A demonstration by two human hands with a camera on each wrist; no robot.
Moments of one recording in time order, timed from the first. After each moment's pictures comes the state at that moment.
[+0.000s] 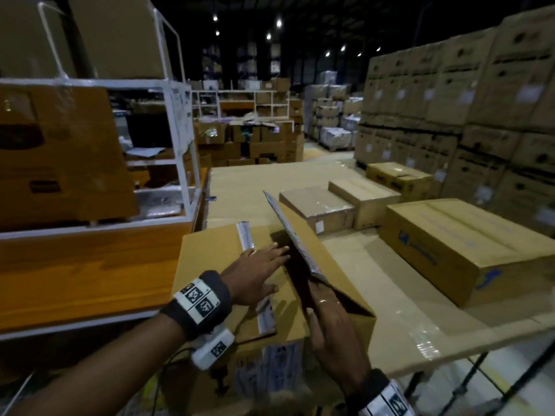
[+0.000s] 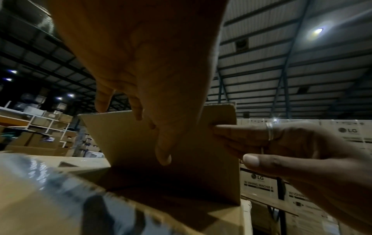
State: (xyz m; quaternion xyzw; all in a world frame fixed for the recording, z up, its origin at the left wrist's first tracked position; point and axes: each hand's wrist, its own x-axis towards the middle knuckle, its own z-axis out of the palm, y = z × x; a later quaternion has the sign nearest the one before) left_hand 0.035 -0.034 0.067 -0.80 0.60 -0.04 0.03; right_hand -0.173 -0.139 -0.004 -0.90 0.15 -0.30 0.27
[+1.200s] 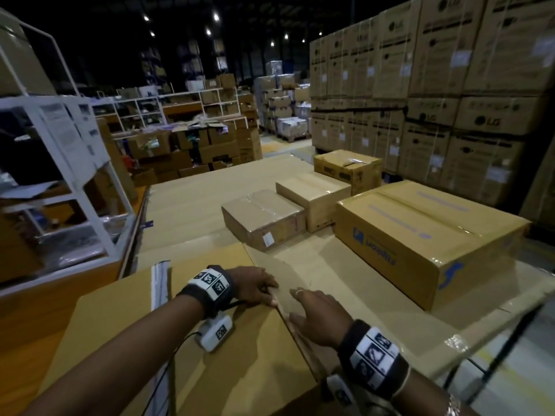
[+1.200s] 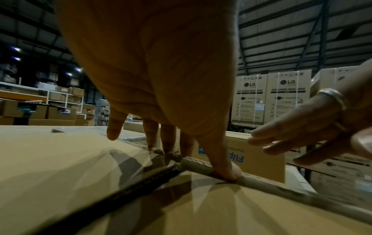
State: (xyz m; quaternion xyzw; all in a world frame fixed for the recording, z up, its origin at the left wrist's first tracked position) left_hand 0.106 -0.302 0.017 -0.75 0.63 0.18 0.12; right_hand -0.128 -0.357 0.008 -0.94 0.25 -0.02 0.24
